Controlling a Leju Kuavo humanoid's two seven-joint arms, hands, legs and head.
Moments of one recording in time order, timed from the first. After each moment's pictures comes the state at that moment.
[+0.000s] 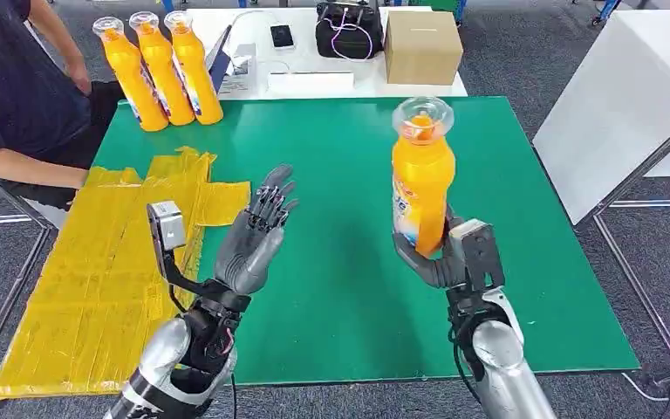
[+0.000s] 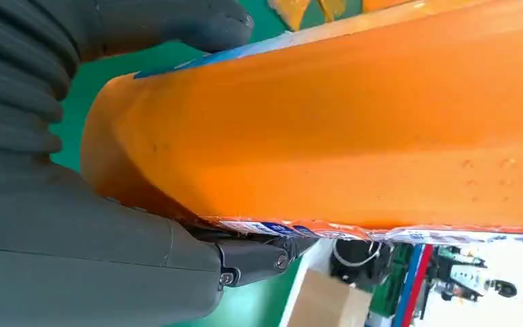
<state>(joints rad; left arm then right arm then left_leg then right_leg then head) -0.23 -0.09 -0.55 -1.64 0.49 0.04 -0.04 -0.19 -0.01 0.32 -1.50 -0.03 0.00 -0.11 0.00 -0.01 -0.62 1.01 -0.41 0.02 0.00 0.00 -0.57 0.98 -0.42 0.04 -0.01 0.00</state>
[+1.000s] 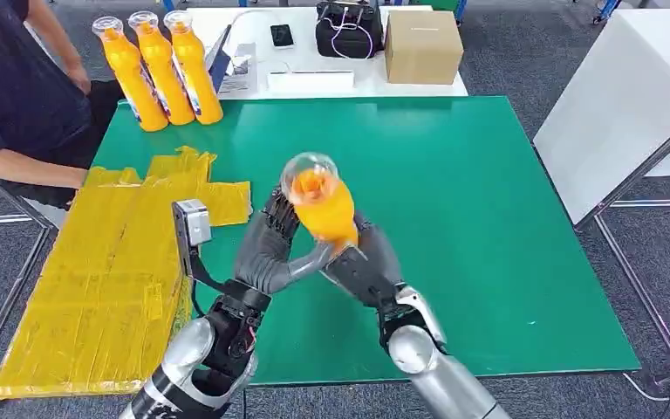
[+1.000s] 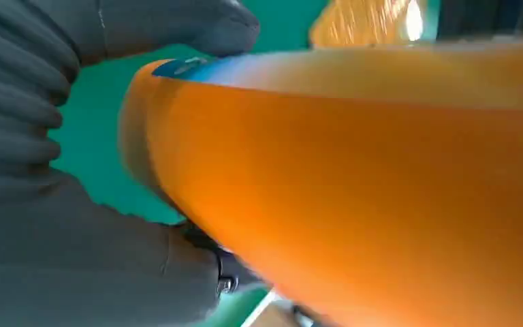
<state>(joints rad) -0.26 -0.12 -0.62 -1.58 0.53 0.17 -0.05 -0.30 0.07 0.66 -1.28 0.30 -0.17 -0.07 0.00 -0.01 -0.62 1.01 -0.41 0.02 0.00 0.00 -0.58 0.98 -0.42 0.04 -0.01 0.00</state>
